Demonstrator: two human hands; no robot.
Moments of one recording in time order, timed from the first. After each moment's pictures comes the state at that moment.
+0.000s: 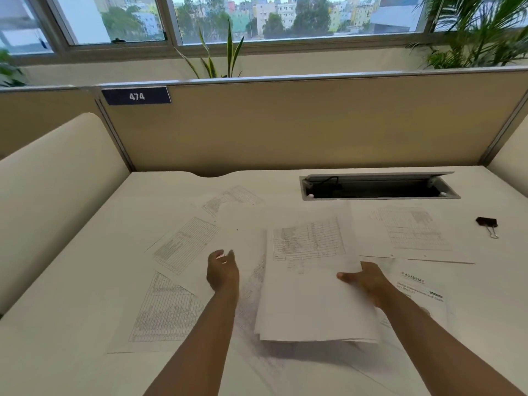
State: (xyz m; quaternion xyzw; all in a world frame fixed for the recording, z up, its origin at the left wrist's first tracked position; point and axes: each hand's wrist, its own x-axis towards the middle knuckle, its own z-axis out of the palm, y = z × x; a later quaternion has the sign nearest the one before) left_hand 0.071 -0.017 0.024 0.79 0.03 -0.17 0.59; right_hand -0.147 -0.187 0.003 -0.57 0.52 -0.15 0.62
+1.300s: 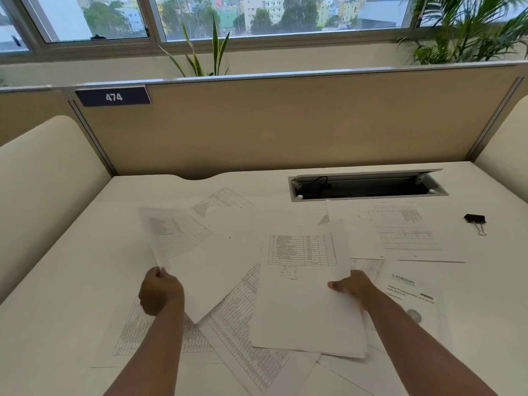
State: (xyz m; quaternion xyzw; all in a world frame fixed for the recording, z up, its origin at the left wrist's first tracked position) left_hand 0.121 0.025 0.026 0.89 0.08 0.03 0.44; right_hand -0.135 -0.205 -0.017 -0.59 0.60 -0.04 0.54
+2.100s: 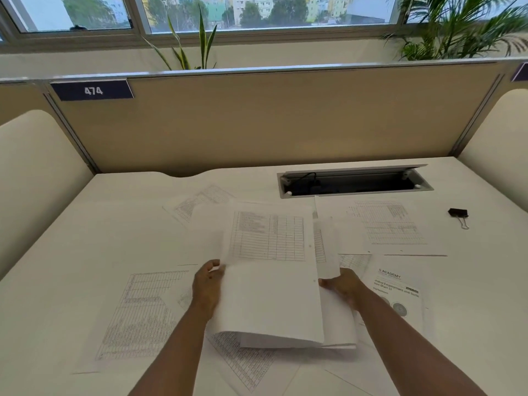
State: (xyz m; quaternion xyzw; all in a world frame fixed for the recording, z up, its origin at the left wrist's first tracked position) left_hand 0.077 -0.021 -0.013 0.76 -0.11 -0.29 0.57; right_hand -0.143 -0.203 -0.024 -0.57 0.58 -0.07 0.58
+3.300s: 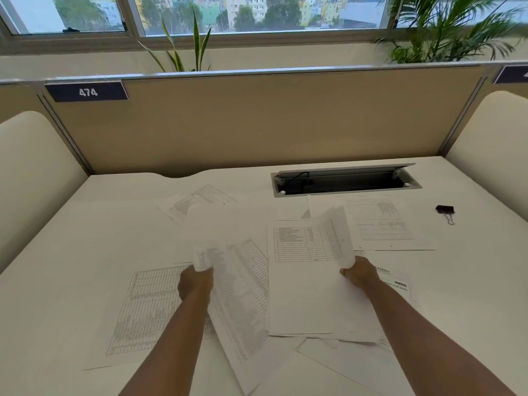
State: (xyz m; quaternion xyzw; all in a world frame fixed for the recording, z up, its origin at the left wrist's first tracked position) left_hand 0.073 -0.023 0.012 0.87 0.02 -0.23 0.45; right_hand -0.174 -0.215 0.001 -0.67 0.64 -0.05 0.37
